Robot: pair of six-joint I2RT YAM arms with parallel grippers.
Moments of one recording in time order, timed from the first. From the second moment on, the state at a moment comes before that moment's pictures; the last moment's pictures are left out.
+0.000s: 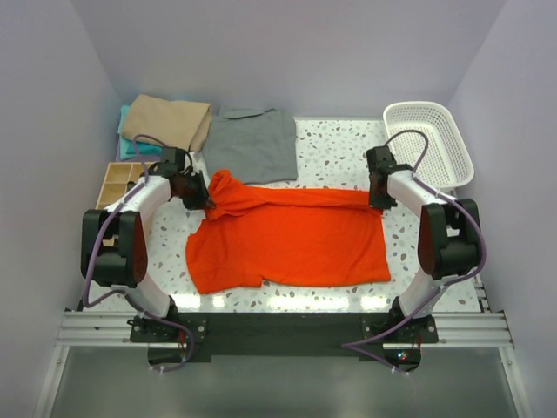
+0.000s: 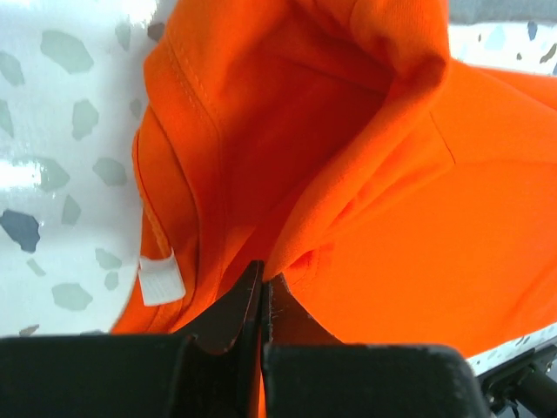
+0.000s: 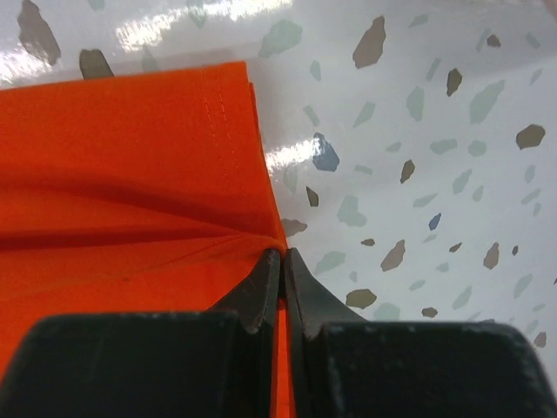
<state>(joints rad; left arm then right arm) -0.05 1.66 1.06 -0.49 0.35 -0.37 0.15 1.74 1.17 -0.61 0.39 0.29</state>
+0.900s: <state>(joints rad) -0.05 1.54 1.26 -0.81 0.34 -0.22 0.15 1.73 1.19 -0.58 0.14 0.33</state>
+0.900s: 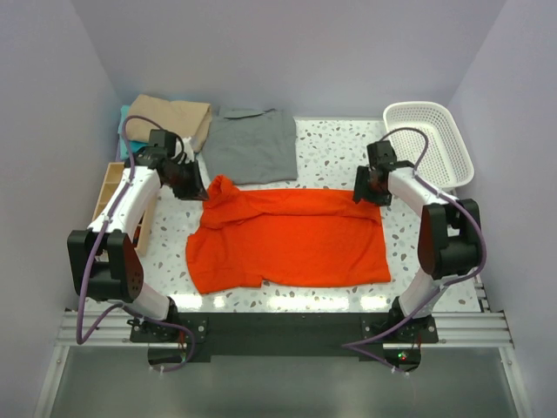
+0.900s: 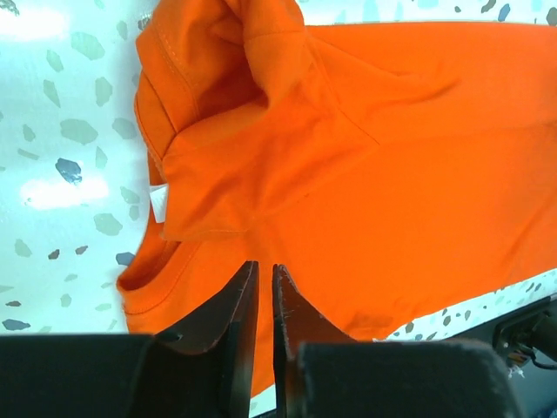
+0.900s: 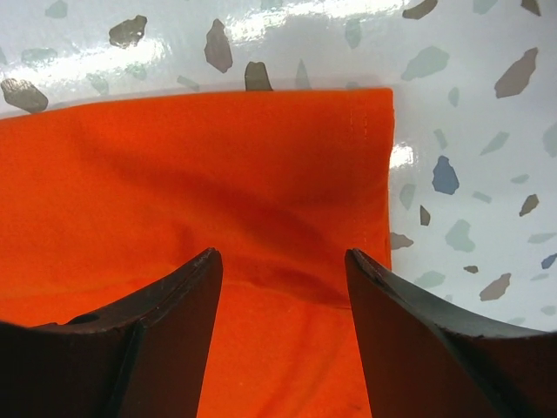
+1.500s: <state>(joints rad) -0.04 1.64 1.12 -0.34 0.40 -0.37 0.19 1.81 1.26 -0.51 -0.13 0.34</state>
